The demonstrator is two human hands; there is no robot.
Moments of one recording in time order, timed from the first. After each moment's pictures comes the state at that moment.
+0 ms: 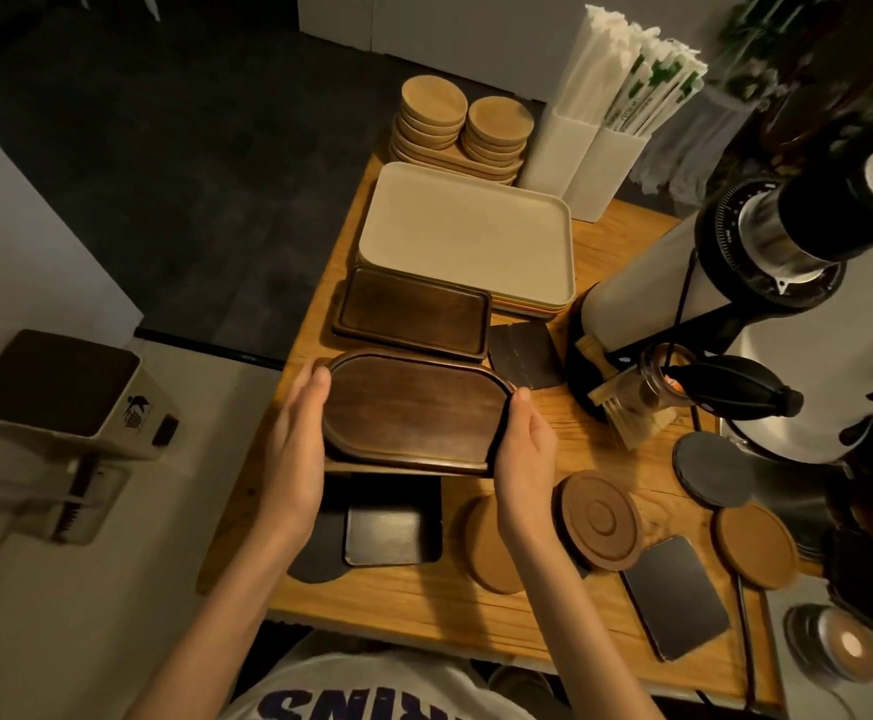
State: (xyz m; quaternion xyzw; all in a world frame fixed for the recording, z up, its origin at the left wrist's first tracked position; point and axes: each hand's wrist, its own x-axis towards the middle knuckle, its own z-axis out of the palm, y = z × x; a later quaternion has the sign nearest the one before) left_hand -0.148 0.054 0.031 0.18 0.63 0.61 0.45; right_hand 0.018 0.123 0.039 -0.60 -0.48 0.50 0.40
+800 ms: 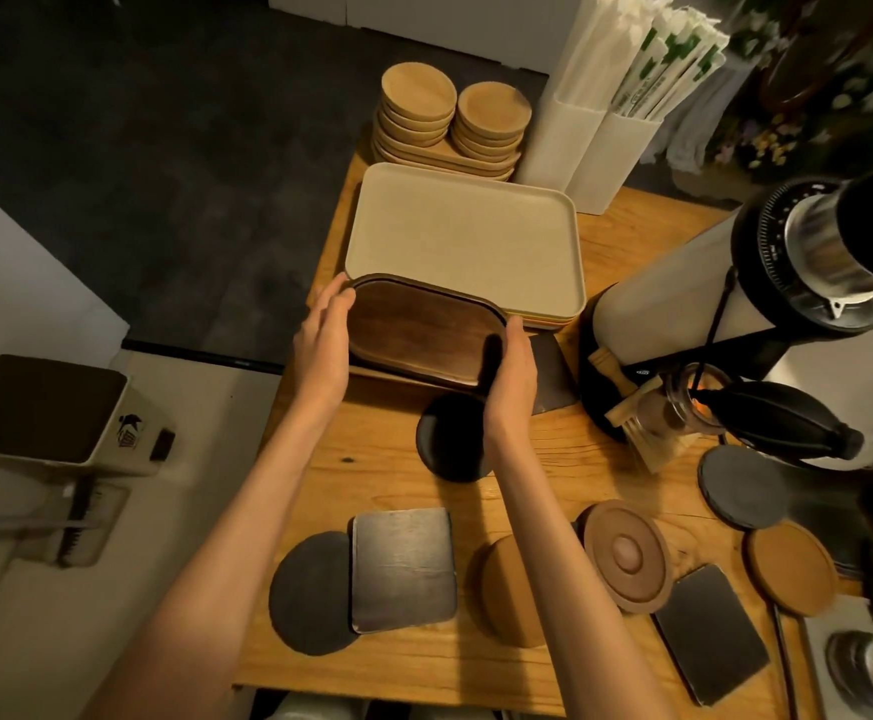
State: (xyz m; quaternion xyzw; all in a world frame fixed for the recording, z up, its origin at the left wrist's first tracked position) left_hand -0.197 0.205 -0.003 0.25 0.67 0.58 0.40; right_hand -0.033 0.235 0.004 -0.62 -0.39 0.52 0.44
